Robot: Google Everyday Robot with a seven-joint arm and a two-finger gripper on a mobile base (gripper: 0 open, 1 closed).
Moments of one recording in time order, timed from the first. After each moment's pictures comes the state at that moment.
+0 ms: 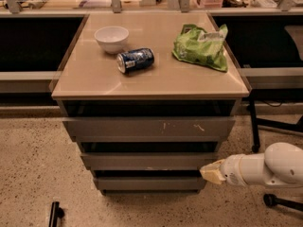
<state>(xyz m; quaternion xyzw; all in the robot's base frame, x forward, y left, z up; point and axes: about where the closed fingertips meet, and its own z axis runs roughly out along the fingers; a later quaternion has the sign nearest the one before) 0.451 -0.188 0.572 -0.33 0.87 0.24 0.28</state>
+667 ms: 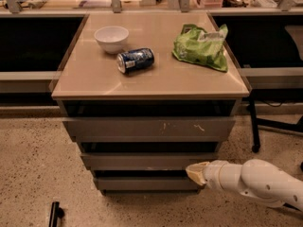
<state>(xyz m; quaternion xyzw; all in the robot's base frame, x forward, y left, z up) 0.477 -0.149 0.534 -0.31 0.86 0.21 0.35</state>
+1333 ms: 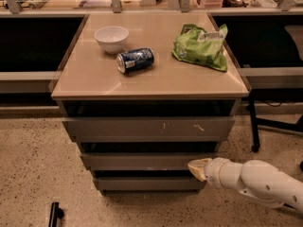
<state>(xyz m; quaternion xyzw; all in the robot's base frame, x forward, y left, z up) 0.495 -0.158 0.534 -0.29 0.86 0.18 0.38</state>
